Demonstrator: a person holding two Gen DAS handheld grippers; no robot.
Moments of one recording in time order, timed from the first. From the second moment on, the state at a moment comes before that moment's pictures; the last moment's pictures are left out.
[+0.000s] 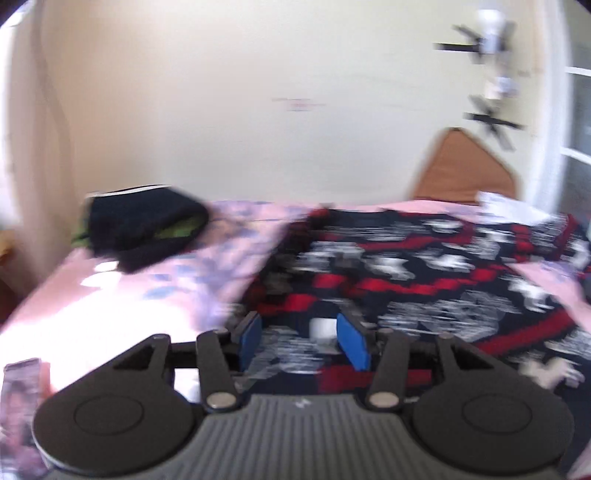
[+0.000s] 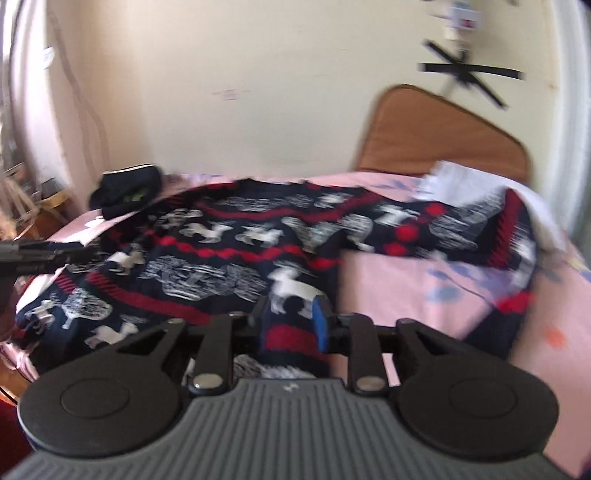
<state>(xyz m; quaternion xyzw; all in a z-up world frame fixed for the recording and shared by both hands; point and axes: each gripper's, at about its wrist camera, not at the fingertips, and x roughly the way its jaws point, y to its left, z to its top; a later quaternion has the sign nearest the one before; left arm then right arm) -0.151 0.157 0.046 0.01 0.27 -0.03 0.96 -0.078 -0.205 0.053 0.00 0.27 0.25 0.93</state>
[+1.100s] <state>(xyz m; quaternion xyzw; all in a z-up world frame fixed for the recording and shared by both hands) -0.100 0.171 0.052 0.03 0.34 -0.08 0.94 -0.025 -0.167 0.001 0.11 0.28 0.24 0.92</state>
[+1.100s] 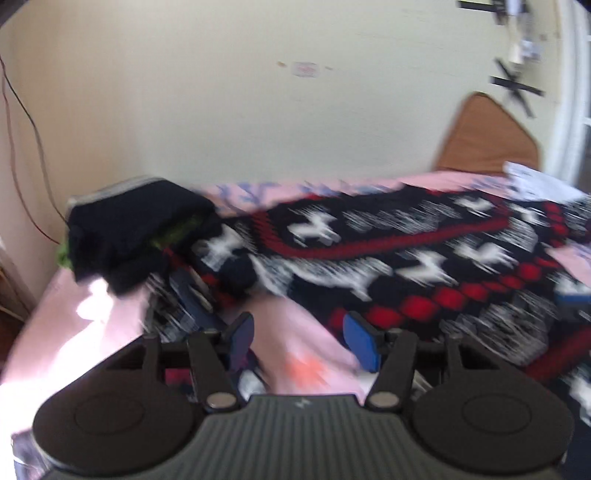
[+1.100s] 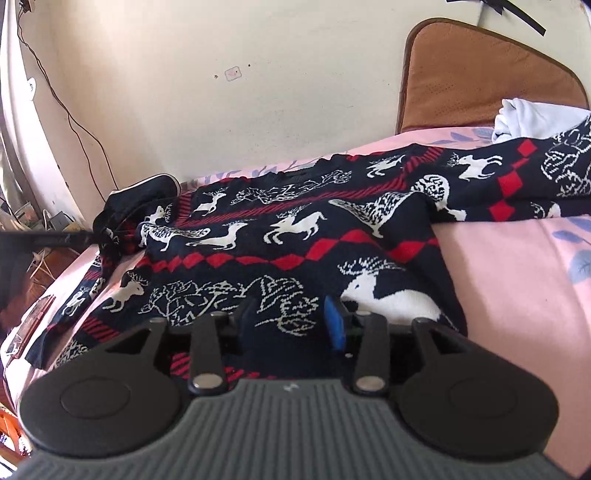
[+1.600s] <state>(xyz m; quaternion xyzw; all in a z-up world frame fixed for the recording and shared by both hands) -0.204 0.166 0.033 -0.05 0.39 -0.11 0.91 -0.037 -0.166 0.029 0.13 0.28 0.30 0.90</state>
